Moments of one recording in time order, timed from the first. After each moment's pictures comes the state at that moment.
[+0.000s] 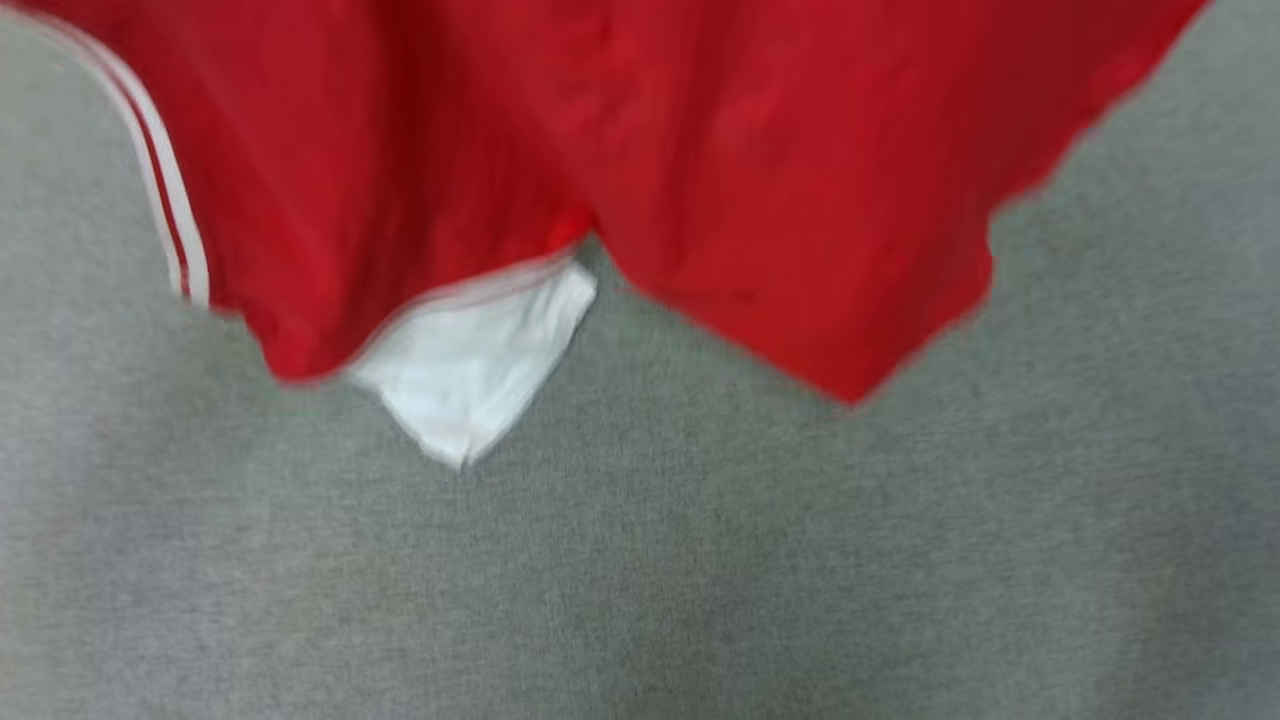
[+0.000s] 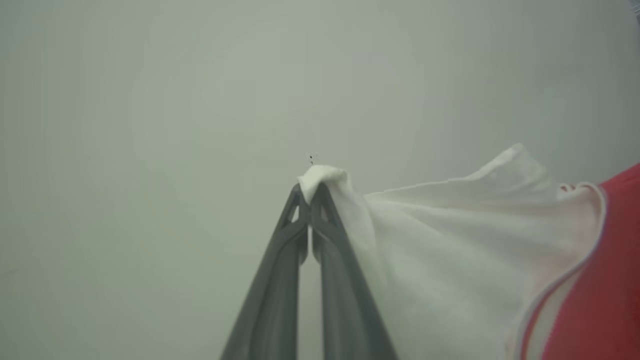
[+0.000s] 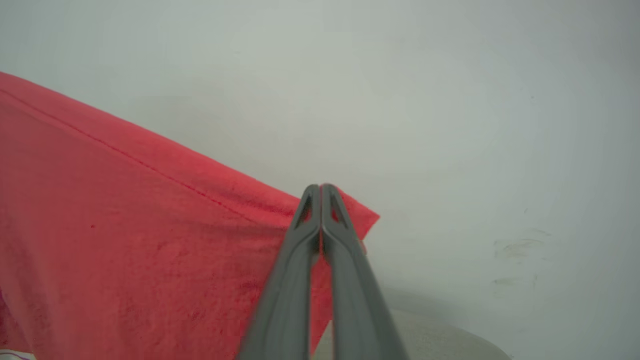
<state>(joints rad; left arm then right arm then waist) -1.09 0.93 -0.24 -0.24 -0.61 0.04 0.07 -0.95 -0.39 -0.04 -0.21 0.56 0.13 0.69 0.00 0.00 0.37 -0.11</state>
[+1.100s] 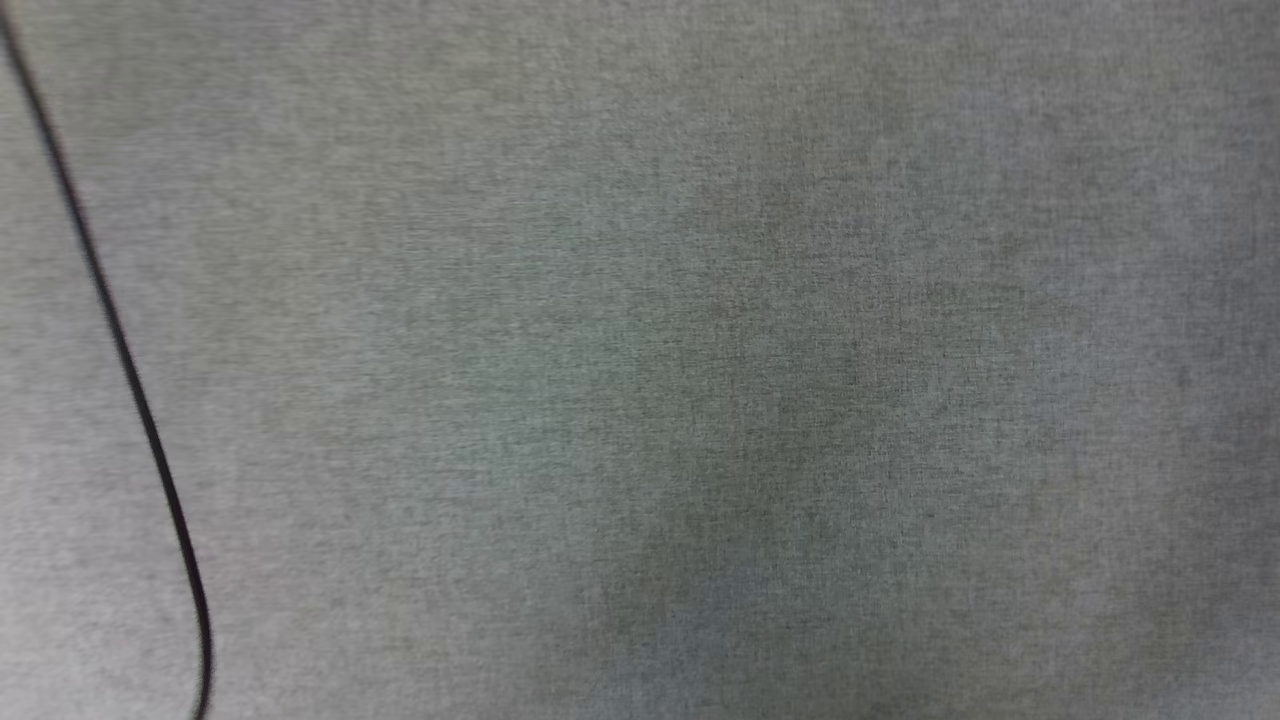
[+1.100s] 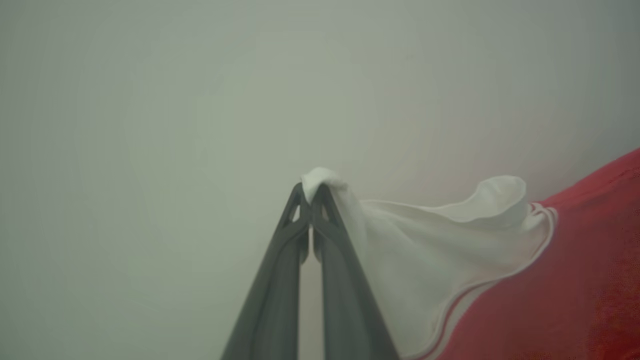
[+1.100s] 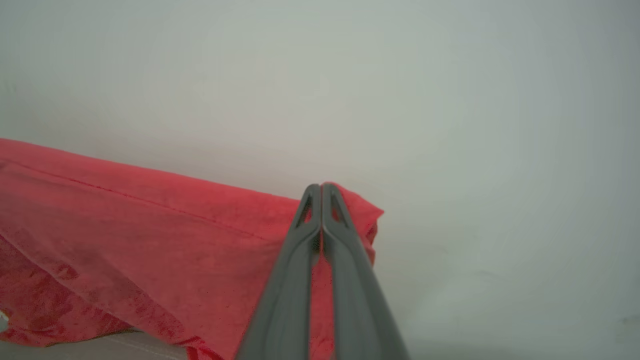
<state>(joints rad) -1.77 0.60 -0.50 0.61 -0.39 -0.13 -0.26 -1.61 -0.26 0.04 0.69 0.25 0.13 0.08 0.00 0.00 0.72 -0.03</state>
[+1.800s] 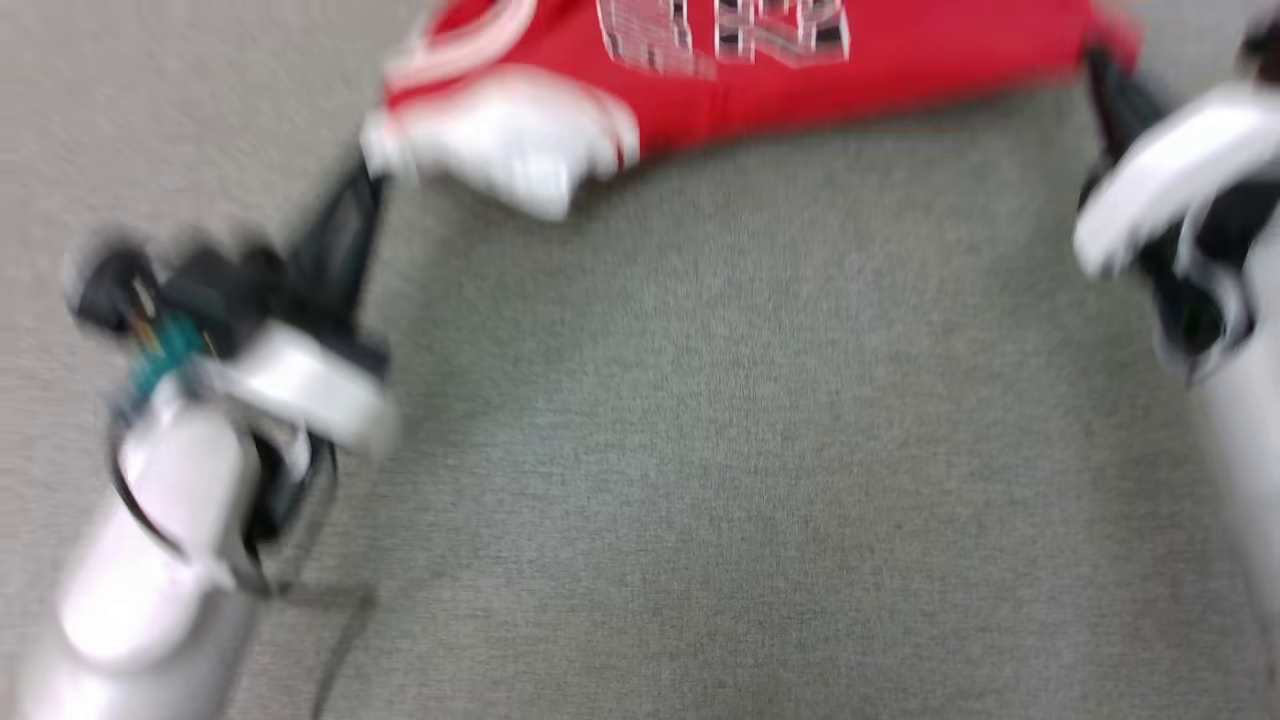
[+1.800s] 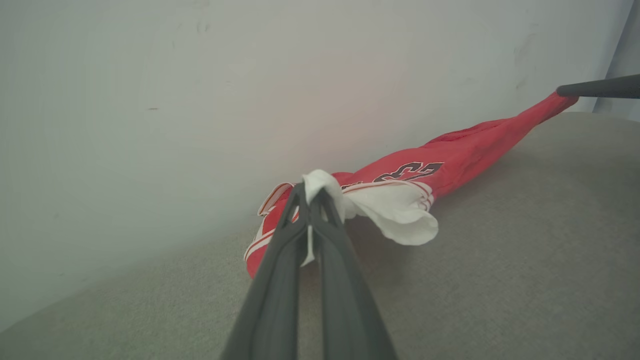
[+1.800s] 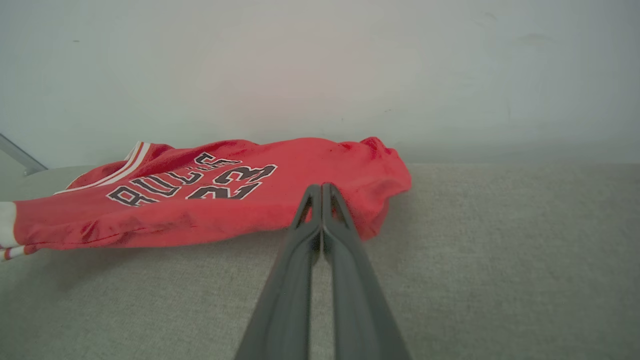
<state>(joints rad) -0.62 0.45 -0.35 0.21 -0.35 -0.11 -0.26 -0.94 -0.28 0.18 0.72 0.51 0.13 0.03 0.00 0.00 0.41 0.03</state>
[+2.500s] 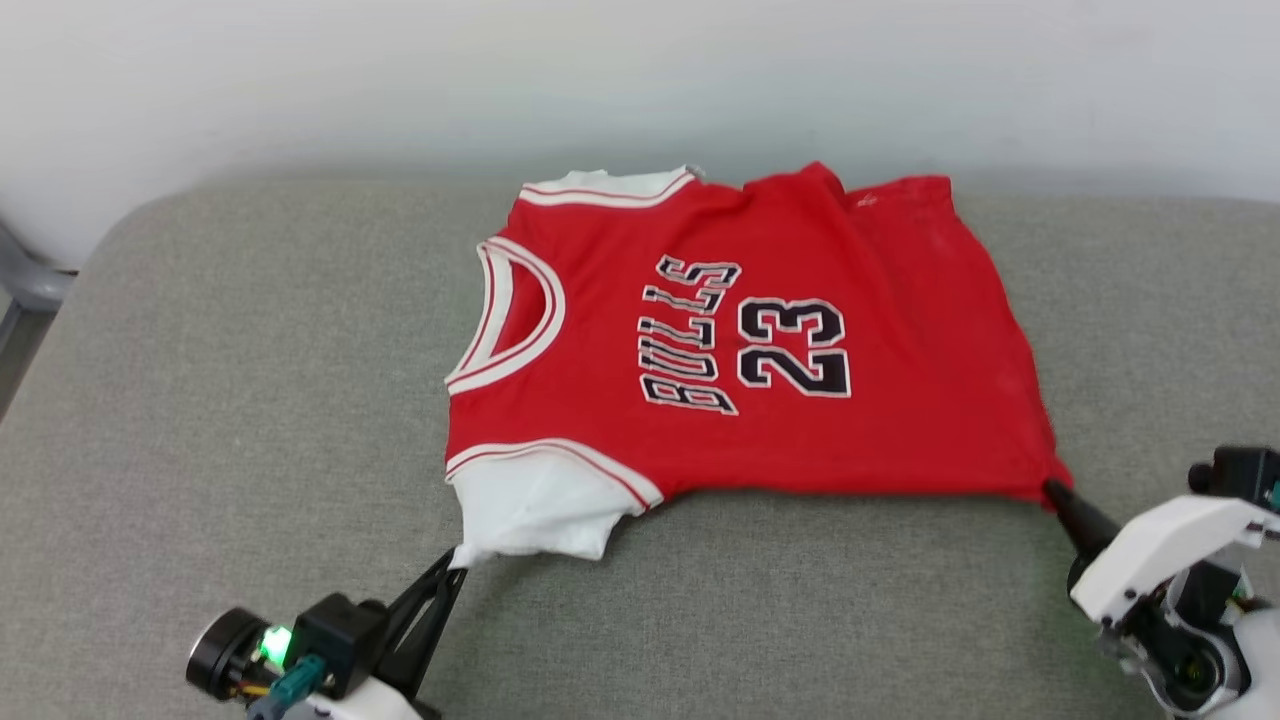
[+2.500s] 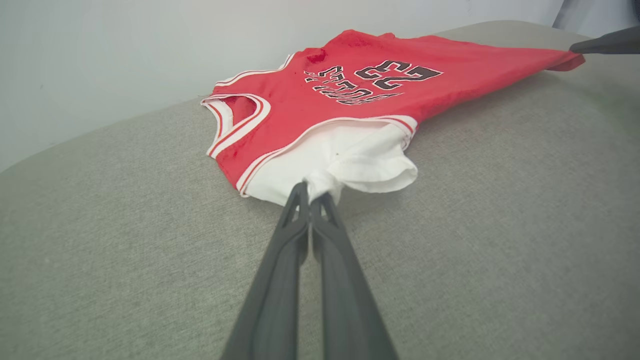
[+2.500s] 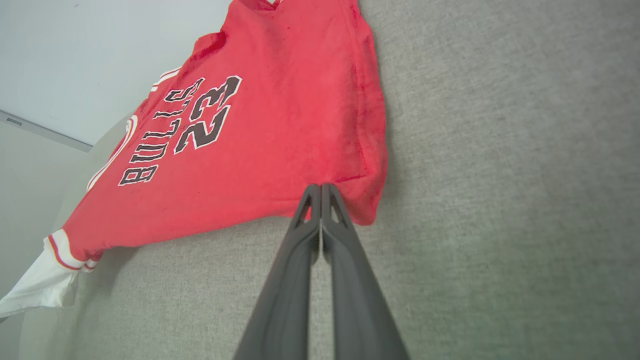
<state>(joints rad) -0.08 0.47 -0.45 0.15 -0.33 -0.07 -0.22 -0.33 -0.28 0.05 0.59 0.79 0.13 0.20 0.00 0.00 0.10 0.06</state>
